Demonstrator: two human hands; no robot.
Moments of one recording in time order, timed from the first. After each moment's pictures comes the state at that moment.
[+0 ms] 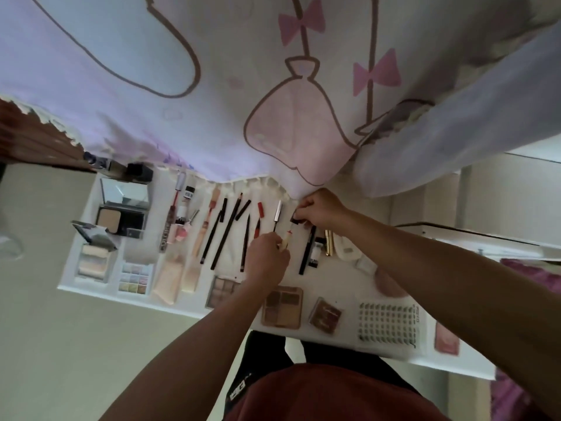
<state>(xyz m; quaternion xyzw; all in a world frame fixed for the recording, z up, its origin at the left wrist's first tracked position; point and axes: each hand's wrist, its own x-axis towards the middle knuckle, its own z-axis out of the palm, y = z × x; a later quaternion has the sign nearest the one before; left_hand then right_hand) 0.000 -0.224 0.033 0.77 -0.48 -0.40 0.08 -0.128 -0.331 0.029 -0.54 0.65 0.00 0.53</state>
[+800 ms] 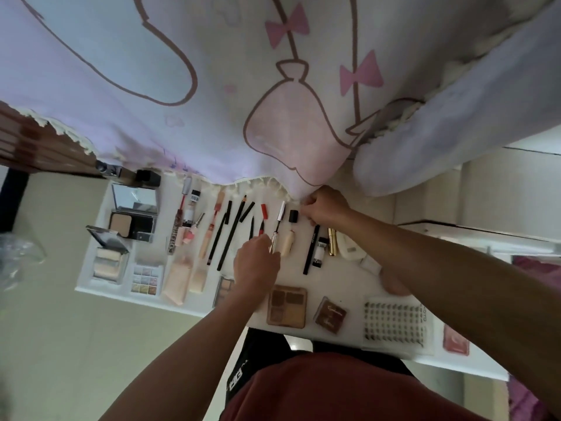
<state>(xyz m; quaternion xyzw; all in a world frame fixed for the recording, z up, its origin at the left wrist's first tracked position) 0.016 -0.215 0.044 0.79 -0.51 -0.32 0.01 -0.129 -0.335 0.031 -0.59 0.66 0.04 0.46</state>
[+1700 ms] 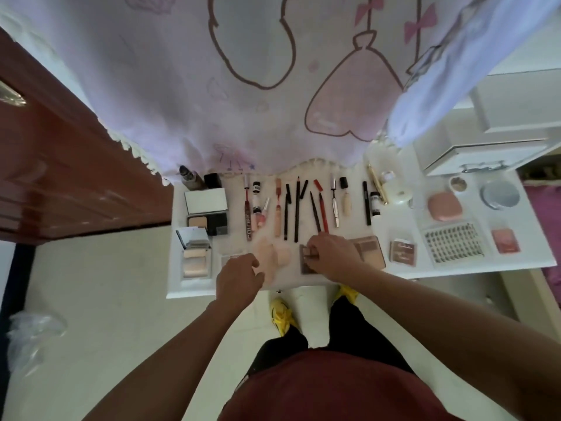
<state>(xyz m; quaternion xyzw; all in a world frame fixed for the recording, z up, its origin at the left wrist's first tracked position) 0.253 -0.118 0.062 0.70 -0.64 -0.32 -0.01 0.037 -0.130 0.064 -0.69 0.65 0.08 0.30</state>
